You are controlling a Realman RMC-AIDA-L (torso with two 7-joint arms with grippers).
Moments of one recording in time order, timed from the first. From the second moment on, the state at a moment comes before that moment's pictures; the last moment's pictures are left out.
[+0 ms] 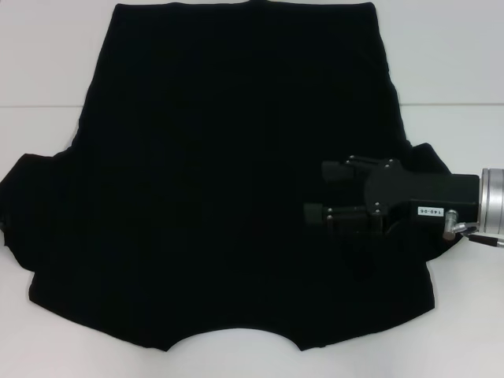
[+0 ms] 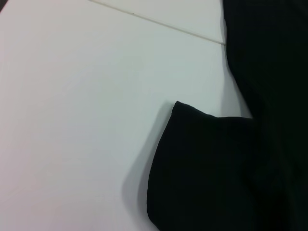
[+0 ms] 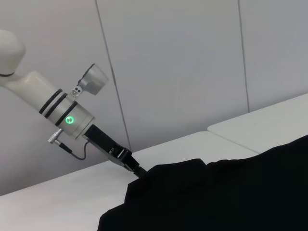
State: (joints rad) left arm -0.56 -2.04 0.47 0.91 2.70 1.13 -2.45; right arm 0.66 2.07 -0.75 -0.57 -1.93 -1.50 1.35
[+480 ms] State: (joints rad) left arm -0.55 -2.04 0.45 0.94 2.73 1.14 -2.45; right arm 0.66 2.07 -0.74 -0.57 -1.93 -1.50 1.35
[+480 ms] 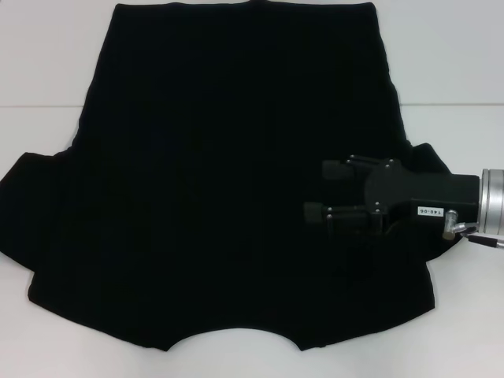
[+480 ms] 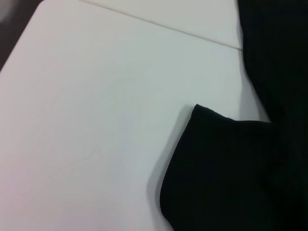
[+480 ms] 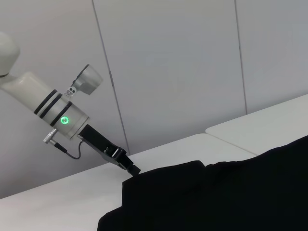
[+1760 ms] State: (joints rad) left arm -0.52 -2.04 0.40 0.99 2.75 1.16 -2.45; right arm 0.67 2.07 -0.72 -0.57 -1.93 -1.49 1.34
